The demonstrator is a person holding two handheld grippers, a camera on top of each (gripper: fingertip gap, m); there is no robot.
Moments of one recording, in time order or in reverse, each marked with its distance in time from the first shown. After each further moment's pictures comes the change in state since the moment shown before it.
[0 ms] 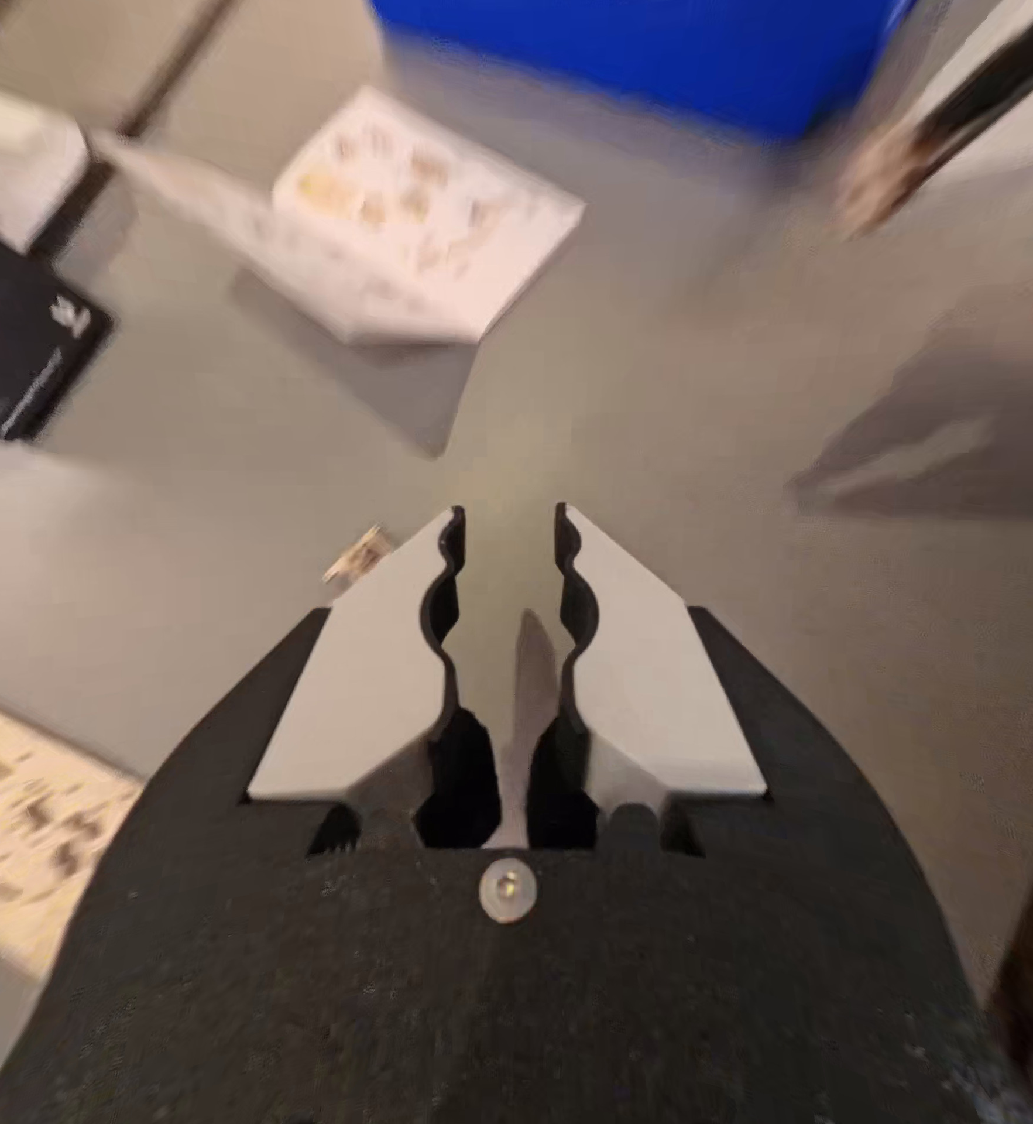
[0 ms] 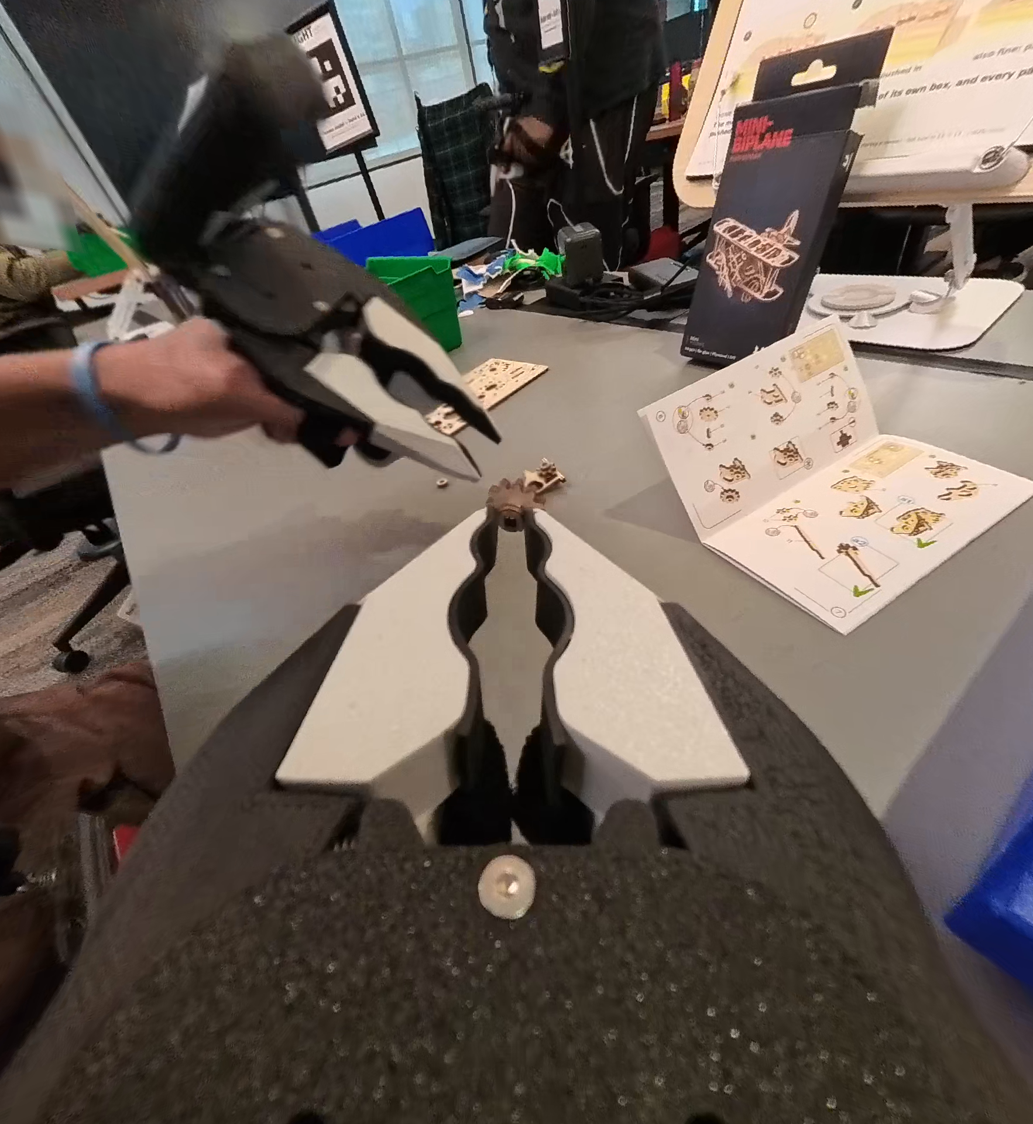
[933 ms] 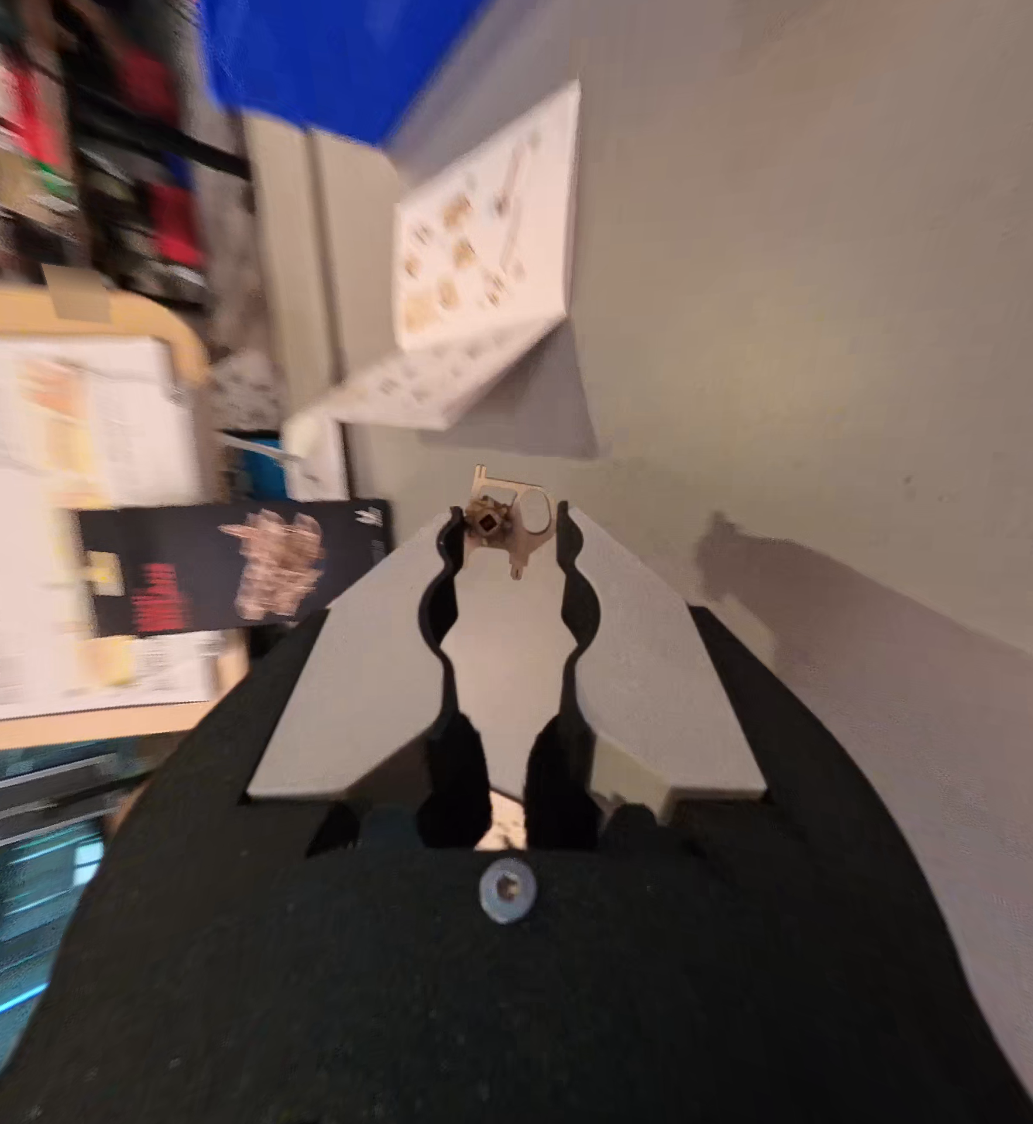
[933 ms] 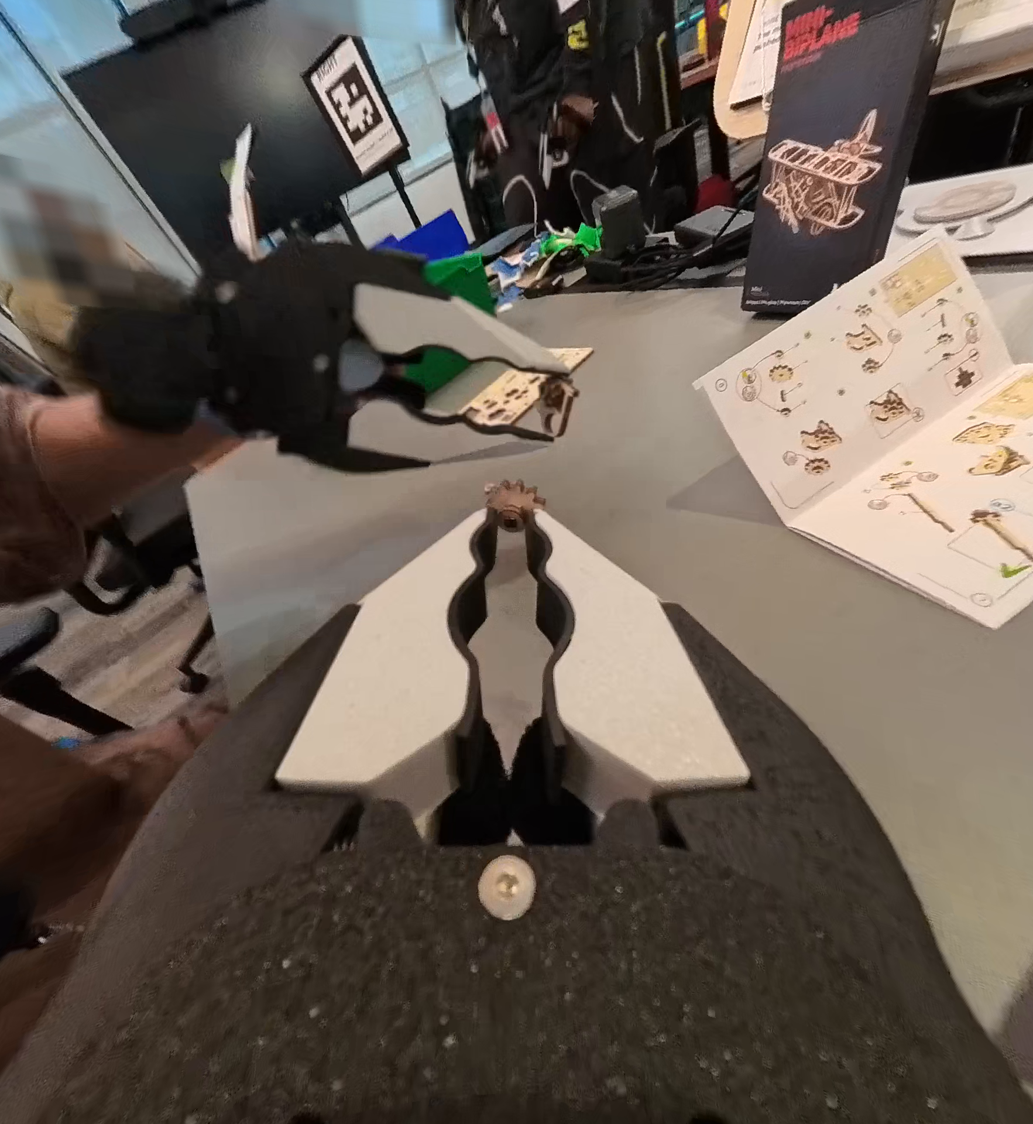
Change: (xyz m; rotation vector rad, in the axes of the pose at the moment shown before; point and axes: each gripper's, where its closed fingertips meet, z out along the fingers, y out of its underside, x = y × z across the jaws) left arm -0.022 -0.023 0.001 0.002 -0.348 0.836; right arm -0.011 0.007 0.024 -0.014 -0.076 0.168
